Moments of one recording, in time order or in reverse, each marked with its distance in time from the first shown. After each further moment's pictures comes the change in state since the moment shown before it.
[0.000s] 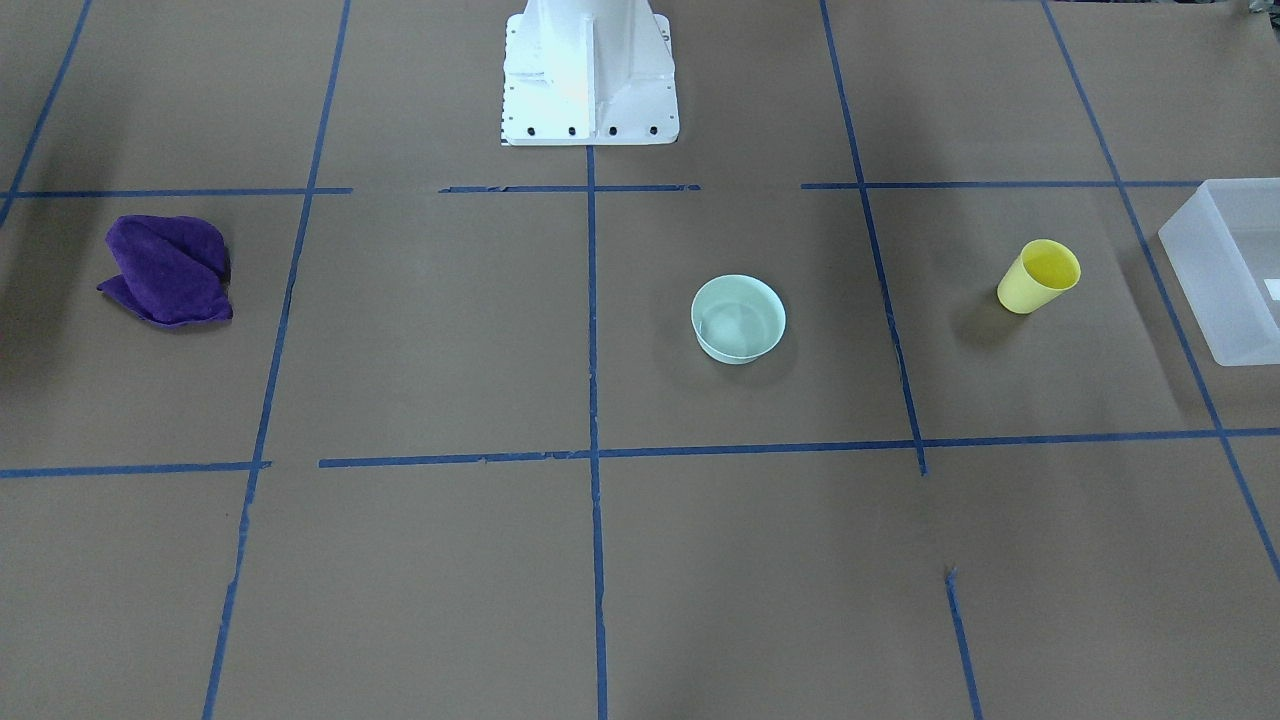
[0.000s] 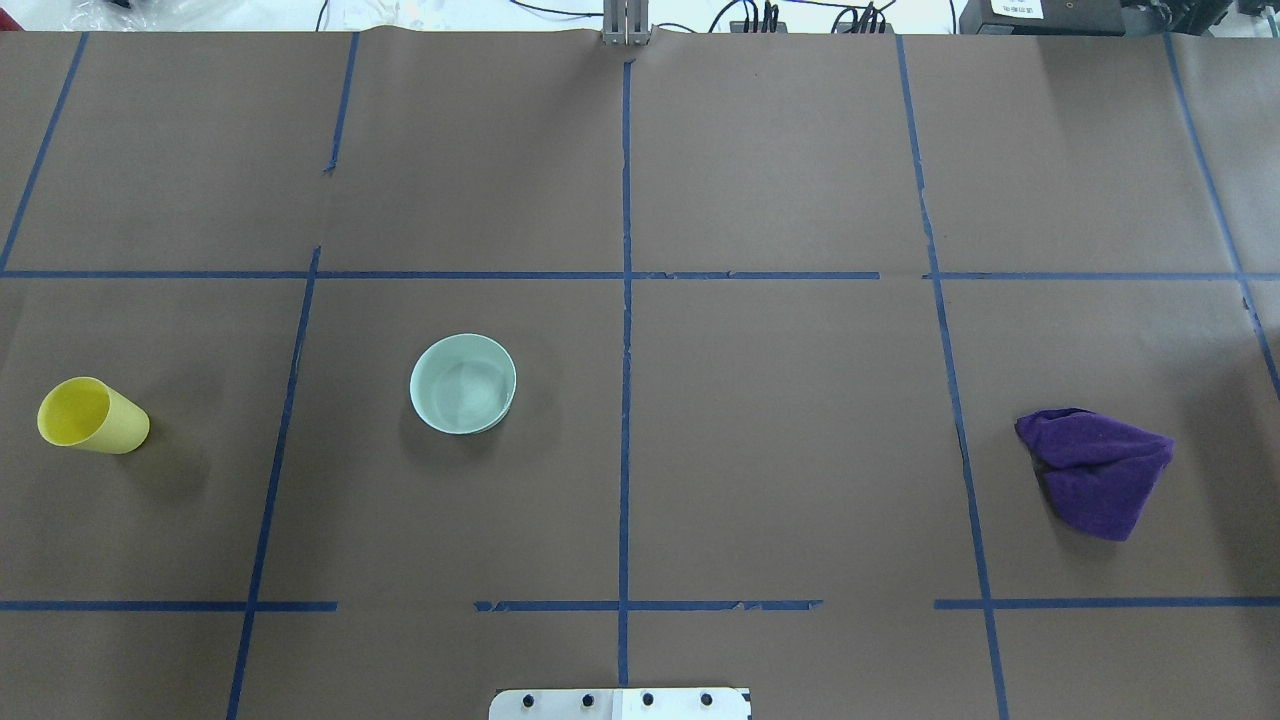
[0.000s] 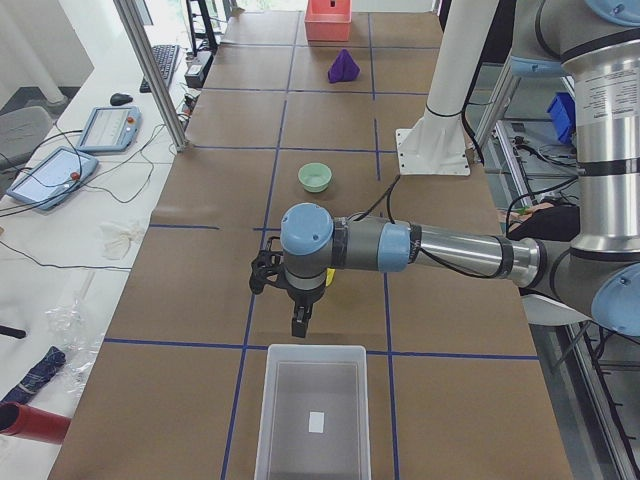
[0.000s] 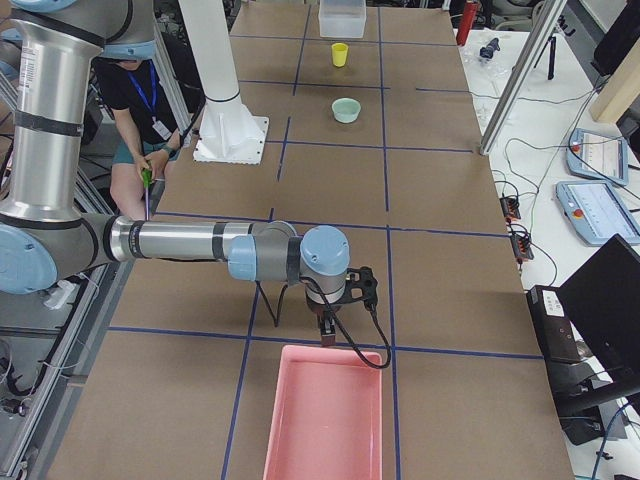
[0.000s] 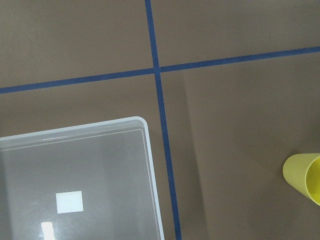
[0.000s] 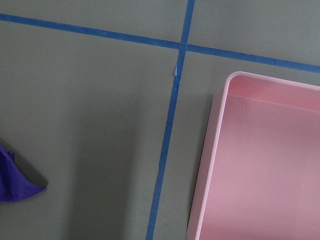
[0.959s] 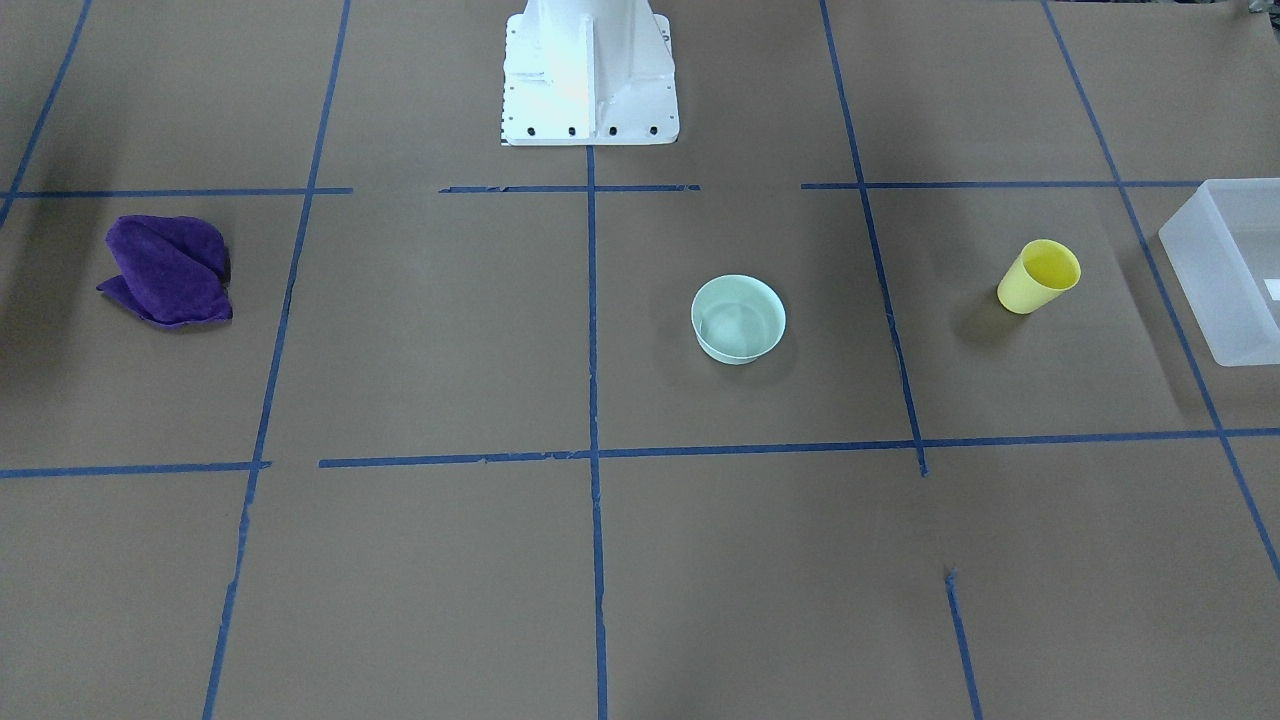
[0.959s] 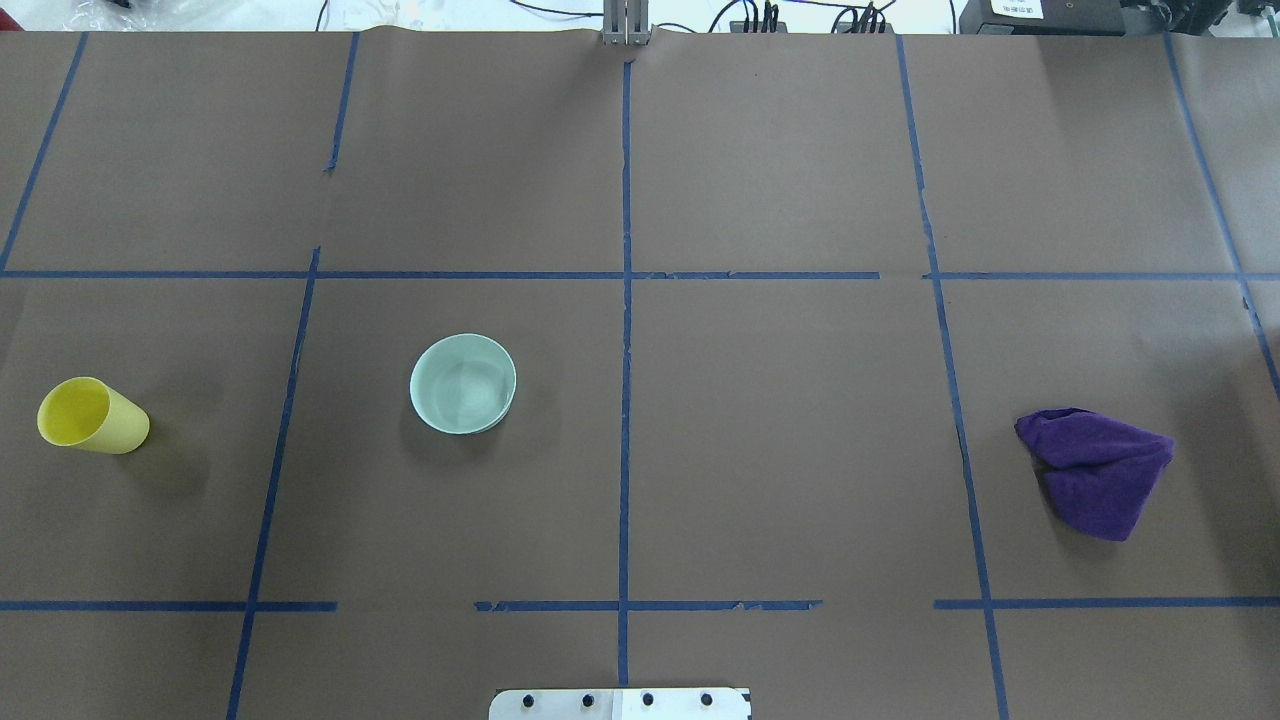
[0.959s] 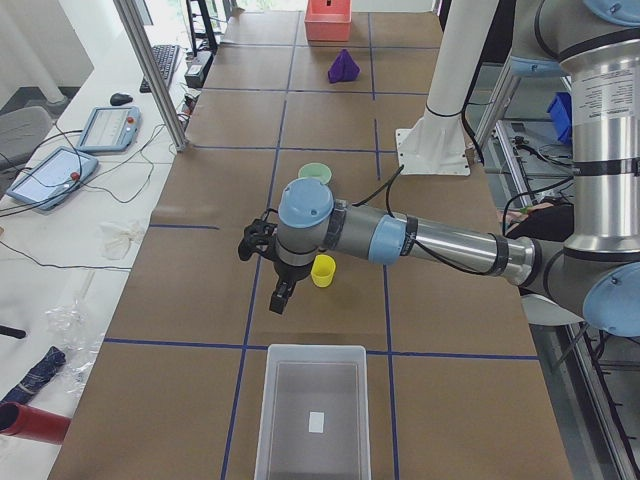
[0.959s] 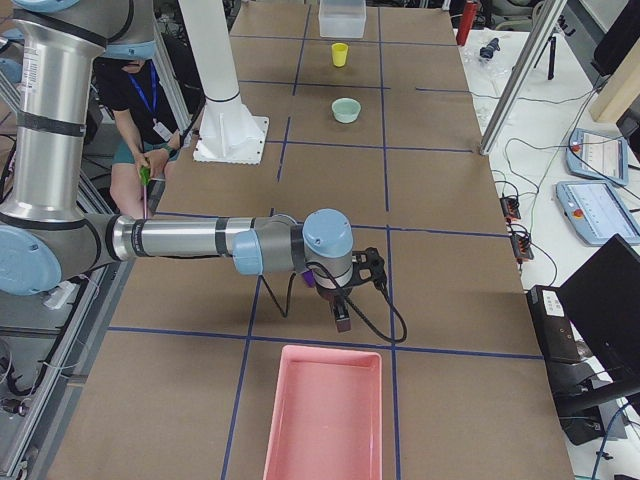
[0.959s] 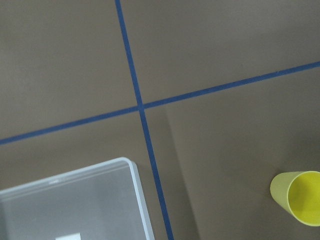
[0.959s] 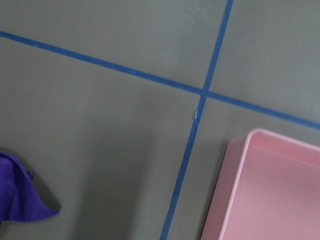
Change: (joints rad) left arm 0.022 -0.037 -0.012 -0.267 0.000 0.003; right arm -0.020 0.012 0.027 0.166 0.002 0.011
